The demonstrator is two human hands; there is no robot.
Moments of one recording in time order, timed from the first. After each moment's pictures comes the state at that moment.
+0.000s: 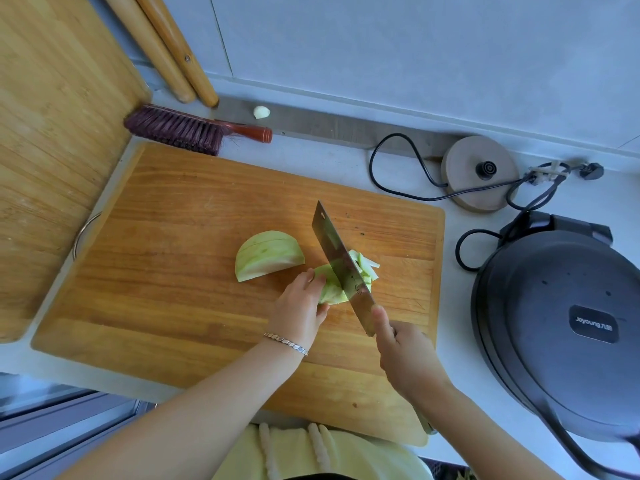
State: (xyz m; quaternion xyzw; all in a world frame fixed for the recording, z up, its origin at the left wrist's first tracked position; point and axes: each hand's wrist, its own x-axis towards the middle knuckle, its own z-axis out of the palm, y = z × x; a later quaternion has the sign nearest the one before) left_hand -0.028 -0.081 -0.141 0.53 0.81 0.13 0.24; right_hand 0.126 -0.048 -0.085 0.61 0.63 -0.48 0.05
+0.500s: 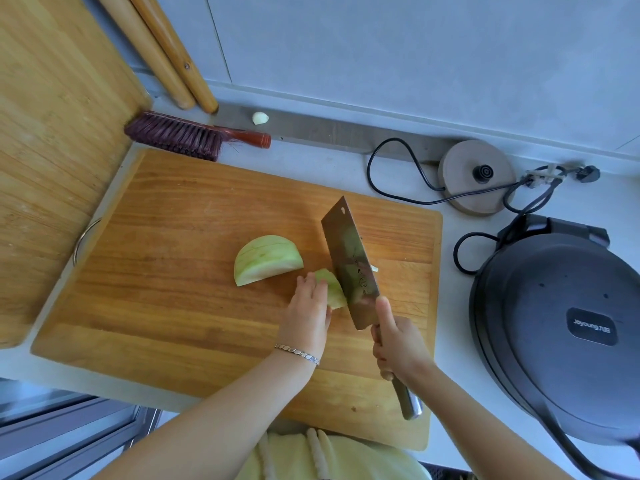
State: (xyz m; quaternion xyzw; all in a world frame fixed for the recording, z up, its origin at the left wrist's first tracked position) left_hand -0.009 -0.080 -0.146 0.50 0.82 0.14 0.24; right_hand 0.121 -0.034 -0.103 0.63 0.48 -0.60 -0.01
